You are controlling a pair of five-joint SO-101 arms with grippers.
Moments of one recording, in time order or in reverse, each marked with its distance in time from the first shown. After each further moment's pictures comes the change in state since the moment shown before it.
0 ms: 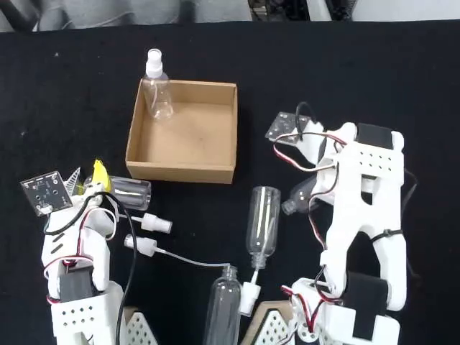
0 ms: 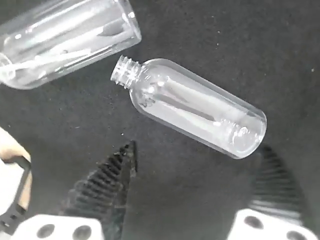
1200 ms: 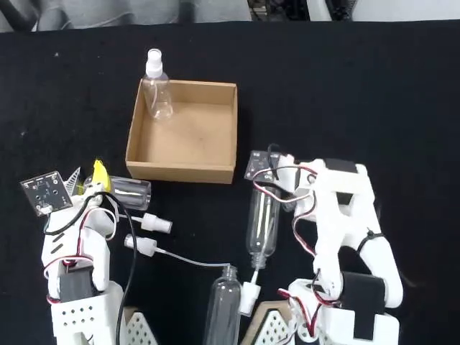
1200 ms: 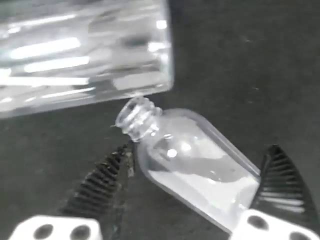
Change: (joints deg) left arm 0.0 0.0 0.0 0.0 -0.1; right arm -4.8 0.0 24.4 -29.5 5.4
